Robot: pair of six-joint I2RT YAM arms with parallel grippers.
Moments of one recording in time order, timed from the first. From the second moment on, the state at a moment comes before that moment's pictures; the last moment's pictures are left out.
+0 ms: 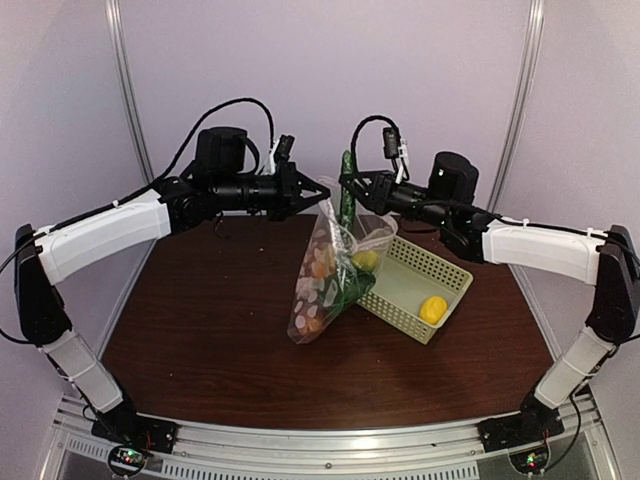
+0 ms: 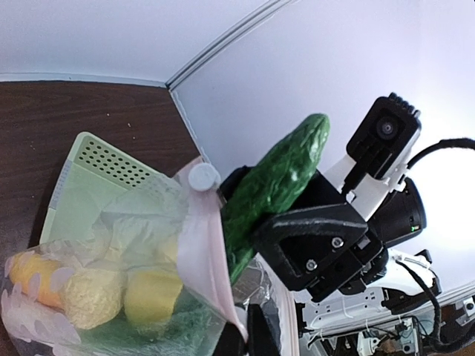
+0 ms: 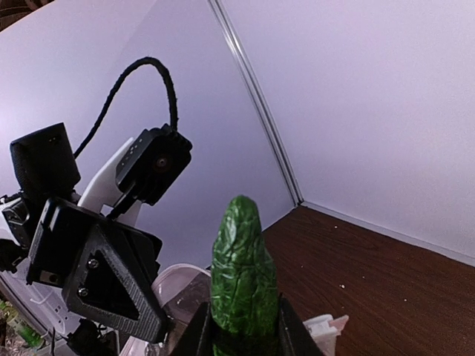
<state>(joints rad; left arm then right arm) -0.75 1.62 1.50 -0.13 0.46 -0.83 0.64 1.61 1.21 0.51 -0.44 0.44</state>
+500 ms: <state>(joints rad) -0.75 1.58 1.43 -0.06 0.36 -0.77 0.71 1.53 1.26 0.12 -0.31 0.39</state>
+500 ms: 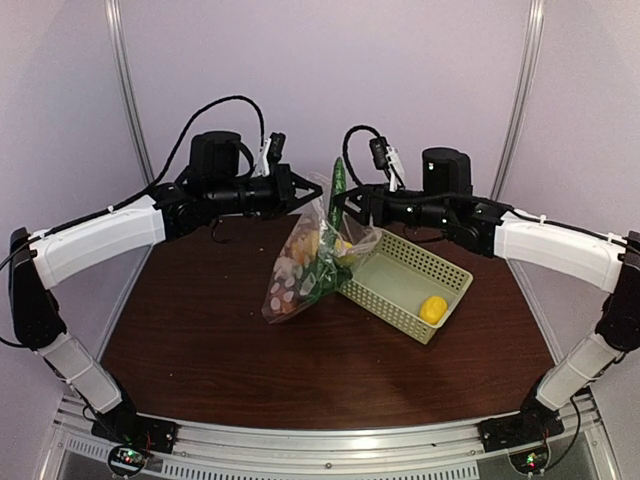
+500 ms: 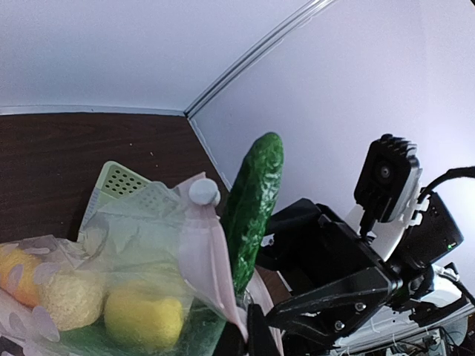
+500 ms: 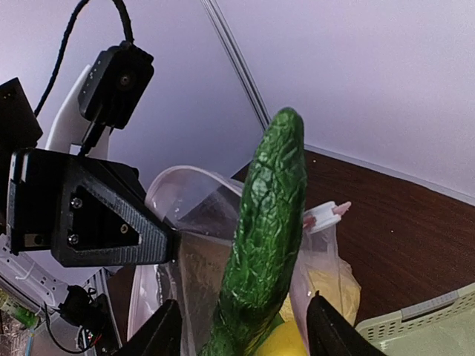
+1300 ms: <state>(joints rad) -0.75 1.57 1.43 -0.20 0.46 -0.48 0.61 1.81 1.88 -0.59 -0.52 -0.01</state>
